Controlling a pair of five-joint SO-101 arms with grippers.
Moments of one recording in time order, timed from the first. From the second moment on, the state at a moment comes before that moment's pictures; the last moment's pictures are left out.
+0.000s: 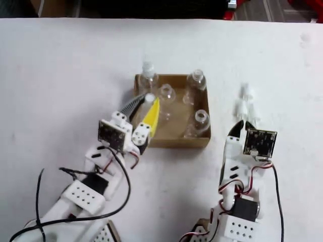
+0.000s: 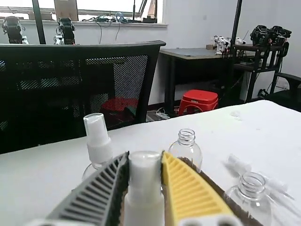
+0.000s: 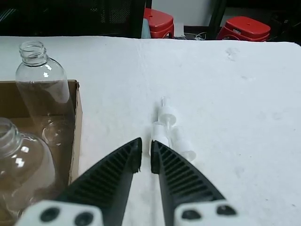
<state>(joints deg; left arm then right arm) 22.6 -53.8 87.8 -23.7 2.8 11.7 -102.9 96.4 33.1 9.0</state>
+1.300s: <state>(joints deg) 21.6 -84.6 73.4 18.5 12.2 11.7 -102.9 96.4 33.1 9.0</state>
